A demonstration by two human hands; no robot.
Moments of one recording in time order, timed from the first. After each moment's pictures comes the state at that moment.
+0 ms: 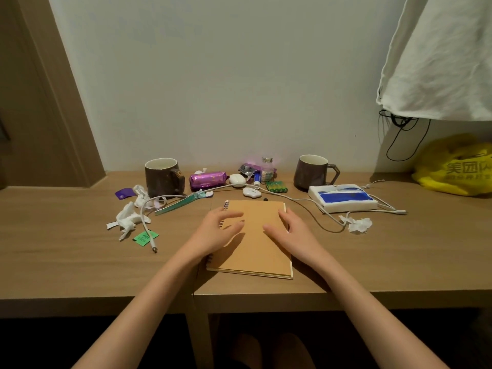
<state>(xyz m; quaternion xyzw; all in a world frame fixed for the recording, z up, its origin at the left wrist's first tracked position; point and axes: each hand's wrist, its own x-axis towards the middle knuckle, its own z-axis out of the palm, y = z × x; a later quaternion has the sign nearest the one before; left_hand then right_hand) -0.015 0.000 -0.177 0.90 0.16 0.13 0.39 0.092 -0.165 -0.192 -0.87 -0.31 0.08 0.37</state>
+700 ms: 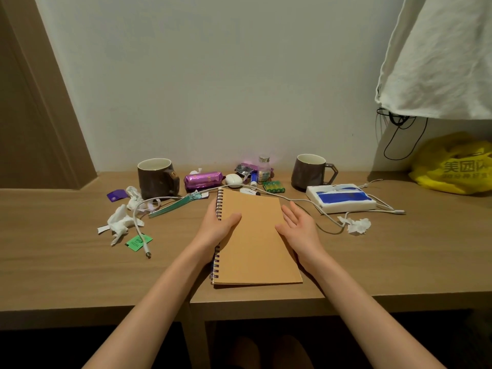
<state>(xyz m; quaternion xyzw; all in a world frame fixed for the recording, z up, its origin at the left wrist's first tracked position) 0.011 -0.004 -0.180 0.71 0.25 0.18 0.63 0.096 -0.163 -0.194 -0.72 -0.18 0.13 0.65</state>
